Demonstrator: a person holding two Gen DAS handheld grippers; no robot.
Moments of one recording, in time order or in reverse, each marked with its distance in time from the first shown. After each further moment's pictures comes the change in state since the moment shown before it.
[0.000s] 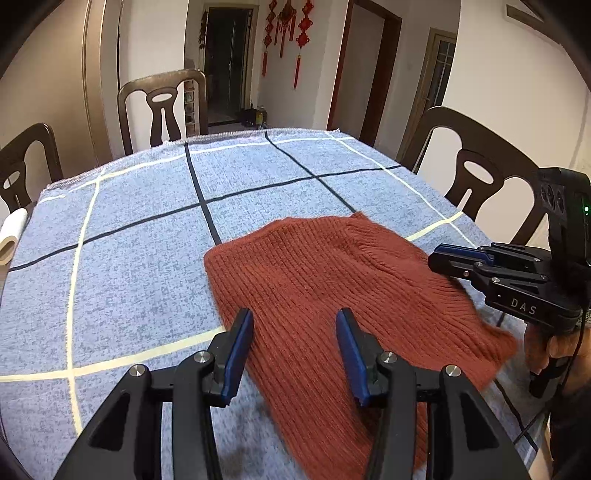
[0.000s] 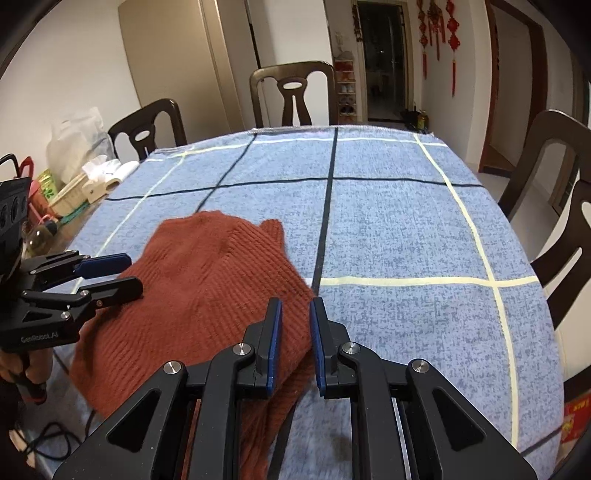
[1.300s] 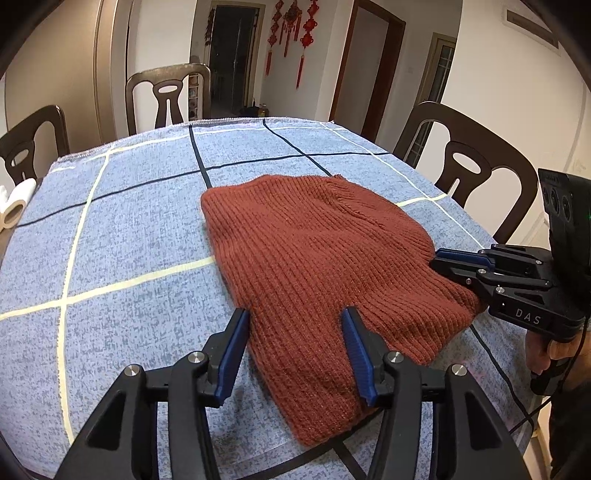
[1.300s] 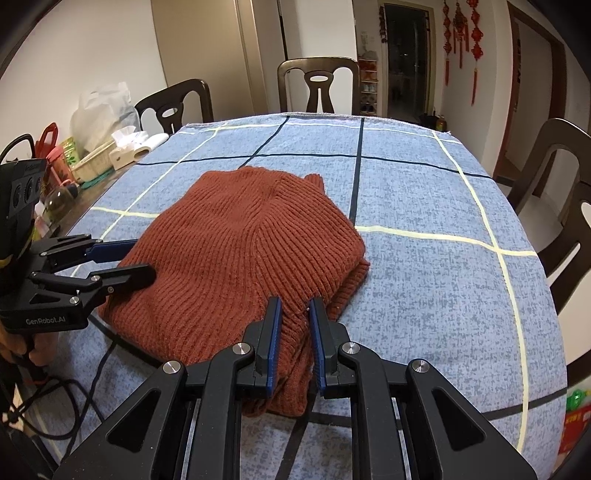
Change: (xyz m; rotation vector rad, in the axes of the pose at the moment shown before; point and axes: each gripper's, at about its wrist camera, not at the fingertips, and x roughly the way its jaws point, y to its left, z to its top) left arm -0.014 -0.011 -0.041 -0.045 0.009 -0.014; right arm -0.018 0.025 -0.037 -0.083 0.032 0.031
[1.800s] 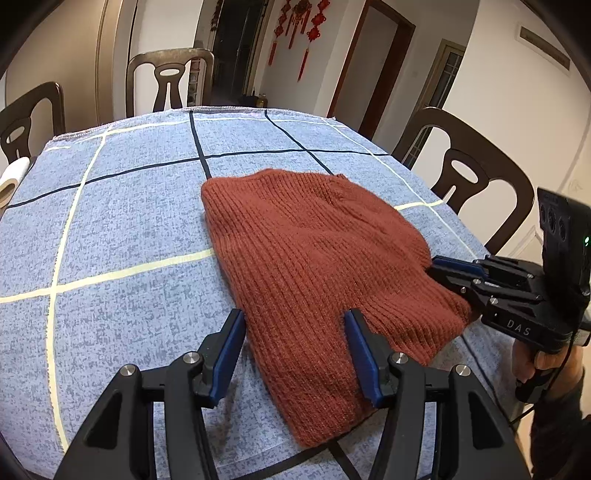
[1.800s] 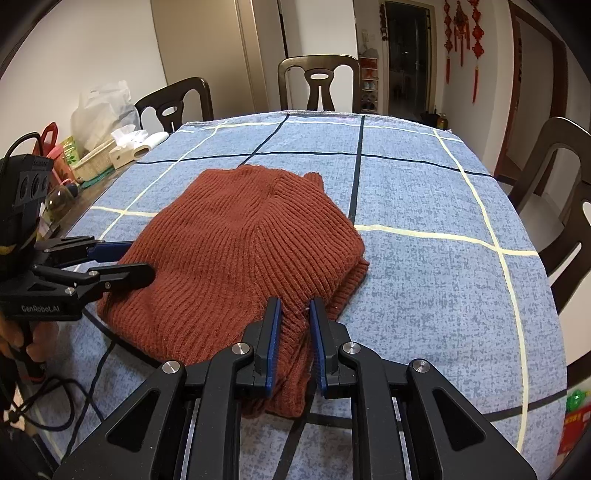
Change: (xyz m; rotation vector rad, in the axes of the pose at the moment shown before) left arm -0.003 0.010 0.007 -0.059 0.036 -0.056; right arm 0.000 -0.001 0.002 0.004 0.011 0.005
